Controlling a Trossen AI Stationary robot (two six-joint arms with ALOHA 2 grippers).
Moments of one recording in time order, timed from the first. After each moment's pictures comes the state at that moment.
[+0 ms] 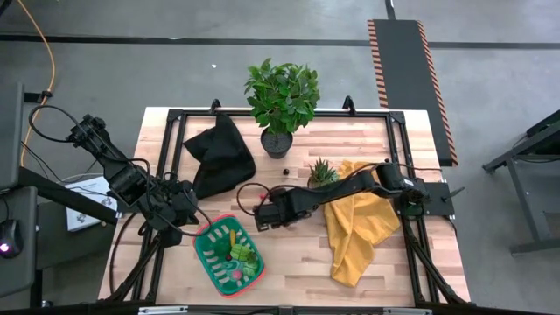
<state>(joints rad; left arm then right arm) -0.63 0.94 0.95 -1.05 -0.22 -0.76 0.23 2.24 1.89 -0.96 0.10 1.46</state>
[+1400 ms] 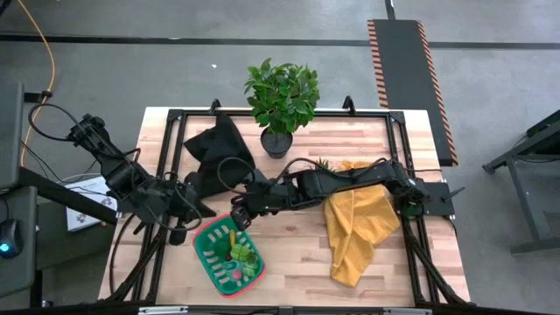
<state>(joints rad) -0.63 0.90 0.96 -0.72 -0.51 -0.47 0.24 2.19 2.34 -0.82 0.23 0.96</state>
